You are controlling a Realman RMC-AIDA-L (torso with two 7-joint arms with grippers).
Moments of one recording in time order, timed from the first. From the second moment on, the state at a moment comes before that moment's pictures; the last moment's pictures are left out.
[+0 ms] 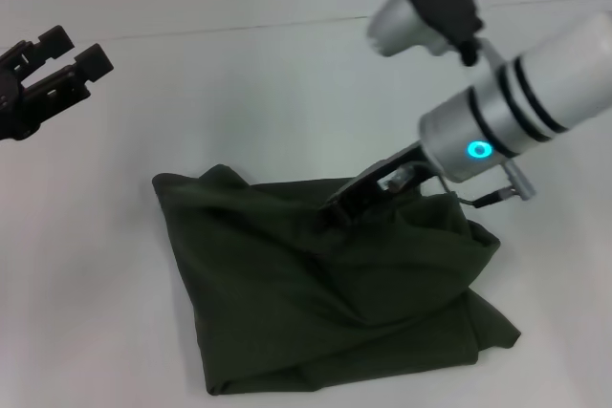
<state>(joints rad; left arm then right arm) -0.46 -2.14 0.42 0.73 1.73 1.68 -1.49 0.65 2.10 -1.35 -1.06 -2.23 -1.38 2.52</state>
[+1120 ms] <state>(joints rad) -0.46 -2.14 0.42 0.68 1.73 1.67 -1.49 0.48 2.09 -0.95 -0.97 -2.21 -1.38 2.29</state>
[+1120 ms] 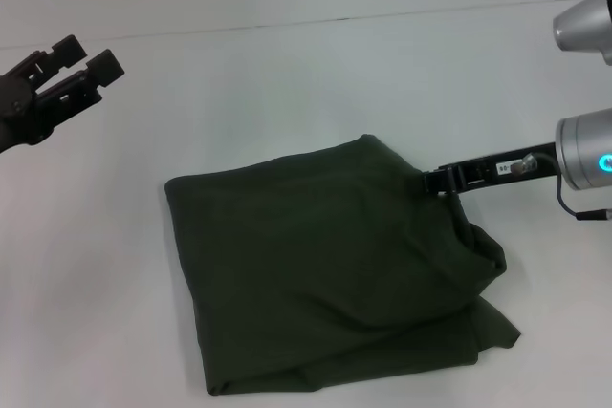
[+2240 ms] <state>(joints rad) -0.47 -2.15 0.42 0.67 1.72 1.66 -1.50 0.42 2.01 -0.70 -0.93 -2.17 -1.79 2.12</state>
